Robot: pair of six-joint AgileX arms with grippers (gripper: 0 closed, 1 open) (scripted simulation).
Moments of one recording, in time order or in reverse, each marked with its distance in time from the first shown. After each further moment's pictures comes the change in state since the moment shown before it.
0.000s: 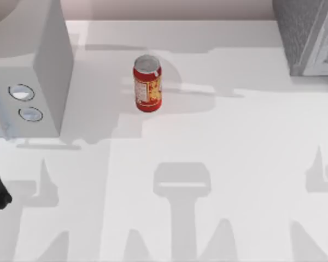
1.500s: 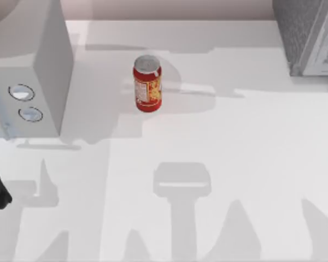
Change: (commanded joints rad) left arm 0.000 0.000 0.000 0.000 0.000 0.000; right arm -0.545 0.488 0.113 0.551 -0.592 0.026
